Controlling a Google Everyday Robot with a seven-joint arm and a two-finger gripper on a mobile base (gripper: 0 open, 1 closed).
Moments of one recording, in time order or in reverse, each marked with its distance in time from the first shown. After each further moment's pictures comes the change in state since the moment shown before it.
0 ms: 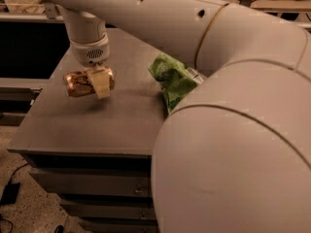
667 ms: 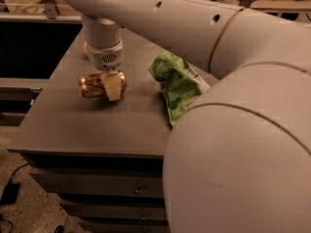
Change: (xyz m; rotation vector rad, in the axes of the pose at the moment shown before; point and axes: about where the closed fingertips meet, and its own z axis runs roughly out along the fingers) arm 0.029 0.005 0.017 -0.007 -0.014 0.074
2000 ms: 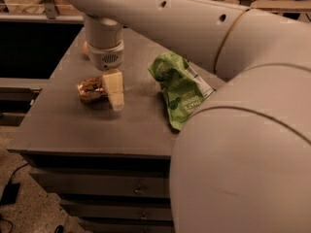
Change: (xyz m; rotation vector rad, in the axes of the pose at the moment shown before) arm -0.002 0.001 -0.002 0.021 -0.027 -0.009
